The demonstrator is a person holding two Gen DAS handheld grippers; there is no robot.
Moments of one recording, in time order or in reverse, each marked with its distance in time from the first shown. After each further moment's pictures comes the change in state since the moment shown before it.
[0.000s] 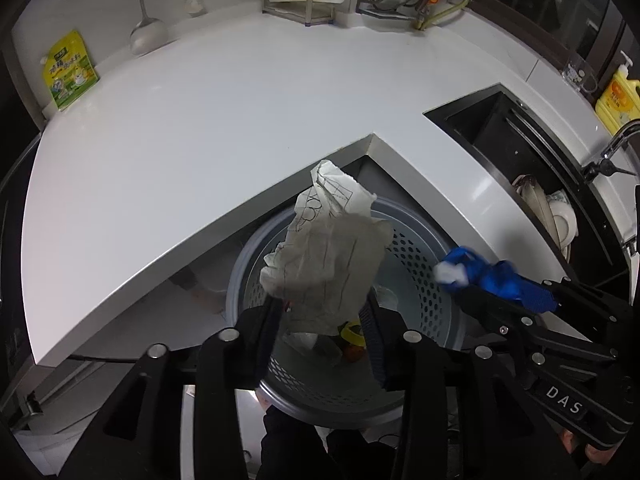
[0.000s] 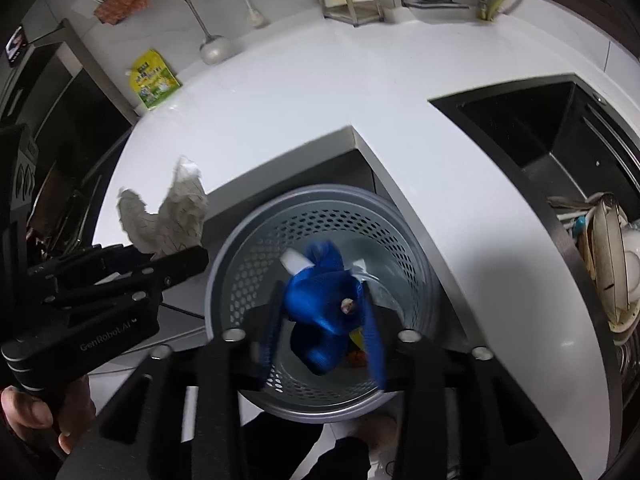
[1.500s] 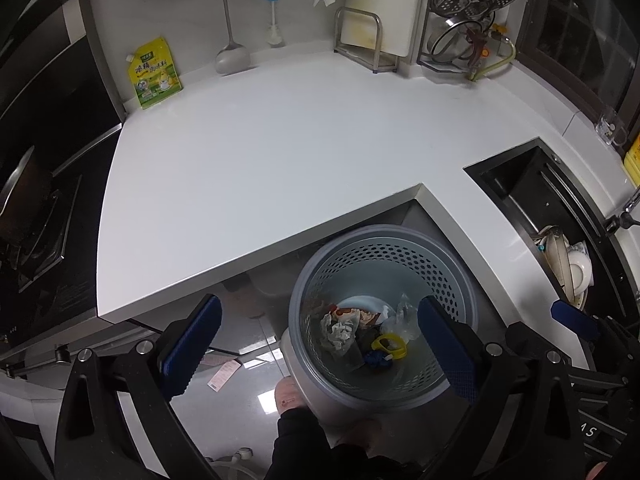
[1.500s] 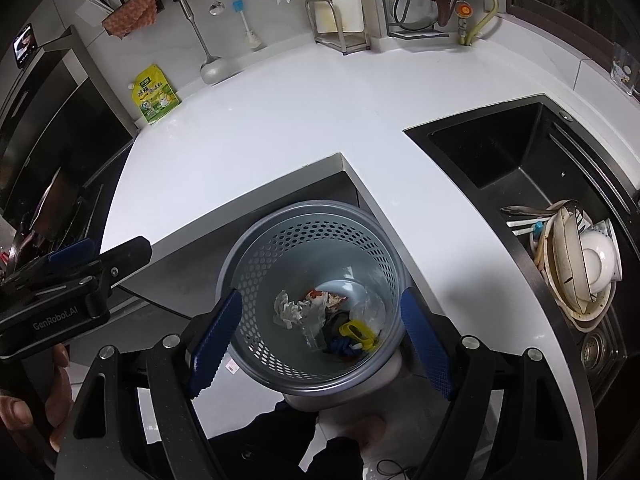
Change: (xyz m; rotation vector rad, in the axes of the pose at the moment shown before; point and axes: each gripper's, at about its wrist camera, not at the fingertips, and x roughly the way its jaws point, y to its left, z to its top) left arm -0.079 0.017 -0.010 -0.131 -0.107 0.172; right arm -0.060 0.013 -0.010 0.005 -0.048 -0.075
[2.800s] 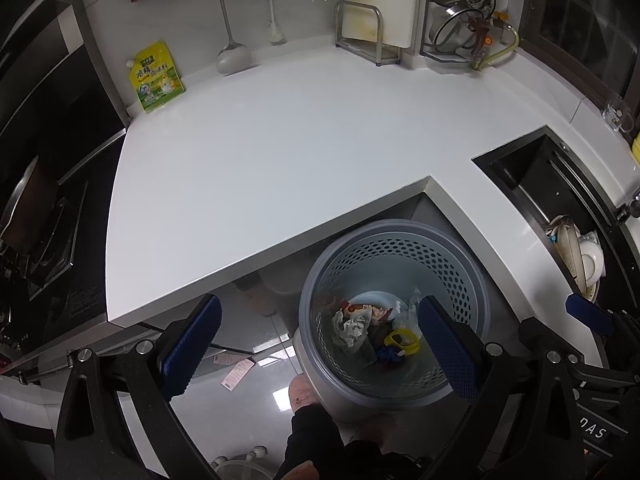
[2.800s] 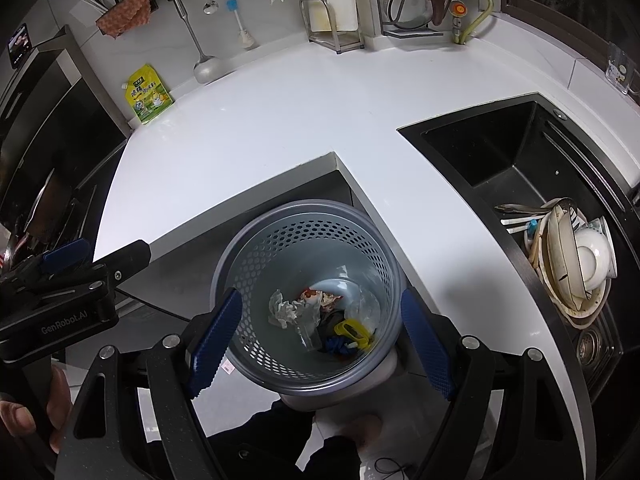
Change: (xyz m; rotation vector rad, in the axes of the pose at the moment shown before) left arm 0.005 -0.004 0.002 0.032 0.019 0.043; right arm 0.001 -0.002 0.000 0.006 0.004 -0.023
